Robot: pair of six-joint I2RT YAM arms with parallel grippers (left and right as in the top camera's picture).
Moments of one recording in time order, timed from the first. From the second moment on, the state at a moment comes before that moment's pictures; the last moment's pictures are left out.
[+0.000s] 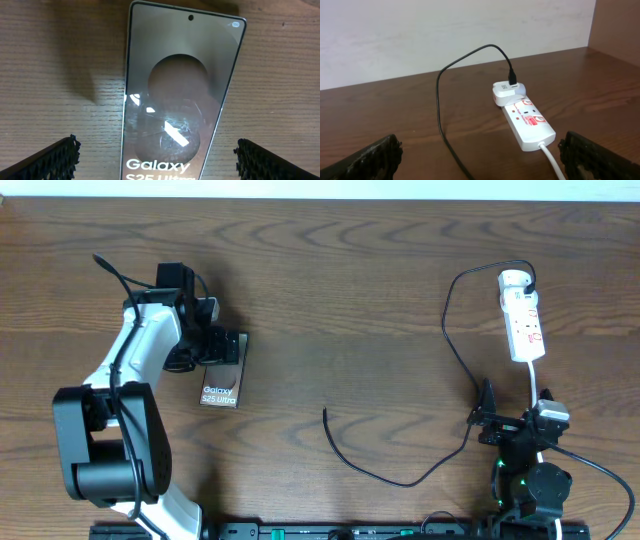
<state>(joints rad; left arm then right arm) 0.04 1.82 1.24 -0.90 0.13 0.02 -0.12 0.01 0.01 -0.07 0.01 0.13</state>
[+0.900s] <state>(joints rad) 0.00 1.82 1.18 -0.82 0.15 0.04 -0.12 0.01 0.01 -0.07 0.01 0.13</state>
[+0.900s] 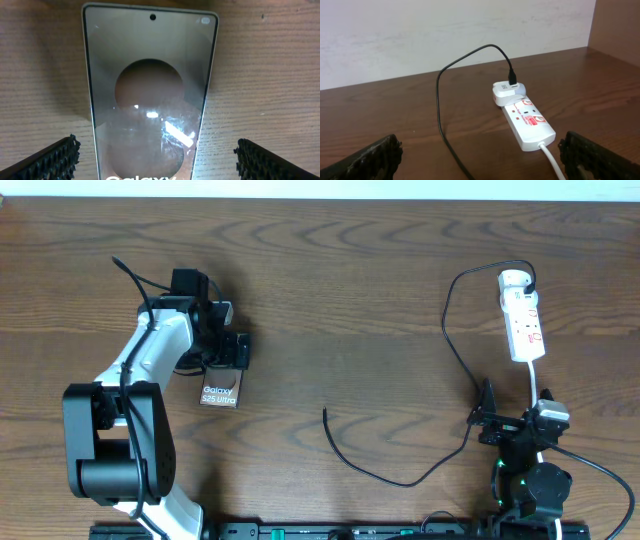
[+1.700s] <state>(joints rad) -0.04 1.83 1.18 -0.82 0.07 0.01 -0.12 0.01 0.01 -0.07 0.01 0.13</state>
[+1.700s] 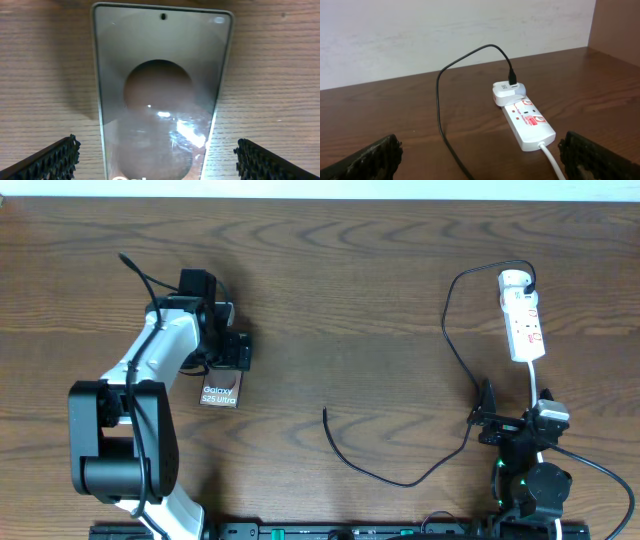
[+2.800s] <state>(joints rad) -0.05 1.89 1.18 -0.79 0.04 0.04 -0.12 0.01 0.01 -0.07 0.01 0.13</state>
